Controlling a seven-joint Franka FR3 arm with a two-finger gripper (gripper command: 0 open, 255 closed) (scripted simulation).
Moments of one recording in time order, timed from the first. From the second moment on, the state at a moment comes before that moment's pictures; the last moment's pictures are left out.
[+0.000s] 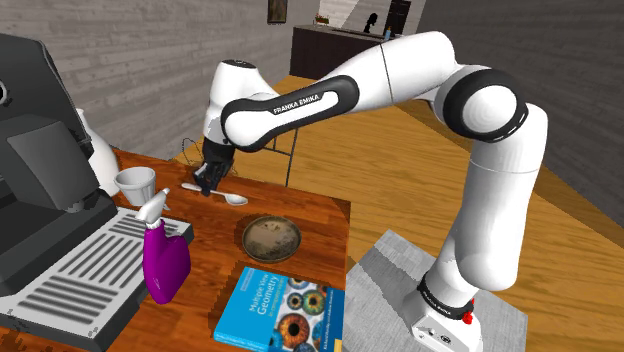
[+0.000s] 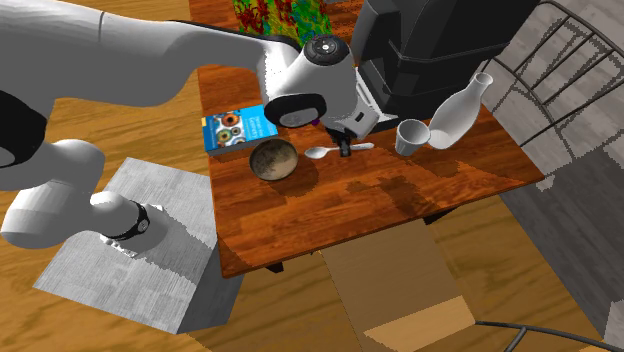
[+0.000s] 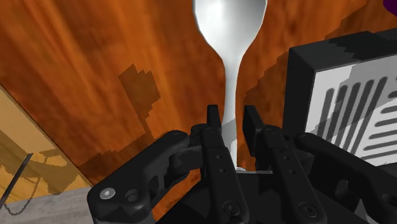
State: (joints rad) arm 0.23 0.27 0.28 -1.81 0.02 2.31 0.13
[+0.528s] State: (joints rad) arm 0.22 0.20 0.28 -1.82 0.04 2.25 0.13
